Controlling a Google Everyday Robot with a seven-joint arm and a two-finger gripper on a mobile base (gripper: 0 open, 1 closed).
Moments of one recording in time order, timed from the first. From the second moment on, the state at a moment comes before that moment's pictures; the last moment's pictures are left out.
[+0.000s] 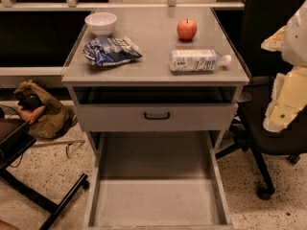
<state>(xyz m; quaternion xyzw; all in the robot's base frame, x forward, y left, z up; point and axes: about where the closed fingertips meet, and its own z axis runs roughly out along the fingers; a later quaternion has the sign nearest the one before) 0.438 -0.217 0.976 -0.60 0.78 -0.03 0.16</state>
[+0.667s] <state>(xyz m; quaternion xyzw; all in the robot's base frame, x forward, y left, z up) 0.446 -0.212 0.973 -0.61 0.78 -0.03 0.17</state>
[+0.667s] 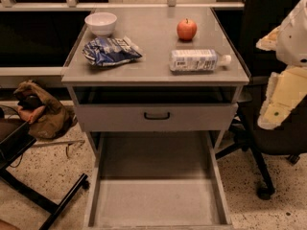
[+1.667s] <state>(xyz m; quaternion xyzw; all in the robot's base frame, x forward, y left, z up) 0.607 -0.144 0.925 -0.65 0.71 0.05 0.27</state>
